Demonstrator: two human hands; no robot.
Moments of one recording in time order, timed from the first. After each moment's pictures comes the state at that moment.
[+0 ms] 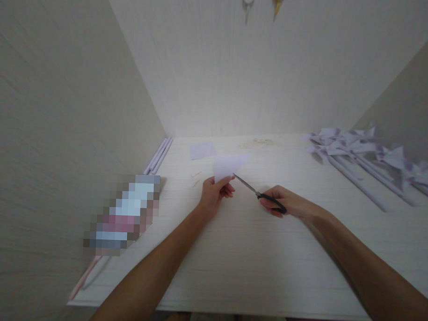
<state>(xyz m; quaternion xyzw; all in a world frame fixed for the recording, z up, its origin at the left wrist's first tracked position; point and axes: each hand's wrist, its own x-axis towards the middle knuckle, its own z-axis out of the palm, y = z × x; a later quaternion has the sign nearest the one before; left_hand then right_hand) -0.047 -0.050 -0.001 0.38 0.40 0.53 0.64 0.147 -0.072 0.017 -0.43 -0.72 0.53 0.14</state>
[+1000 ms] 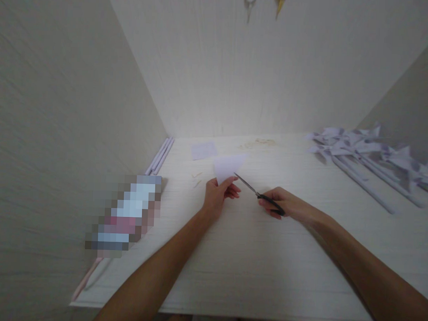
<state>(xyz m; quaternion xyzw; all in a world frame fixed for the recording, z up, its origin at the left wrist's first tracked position) -0.043 -0.054 0.000 0.39 0.43 0.53 0.62 0.142 -0.071 0.006 -0.44 -0.71 0.52 0.16</state>
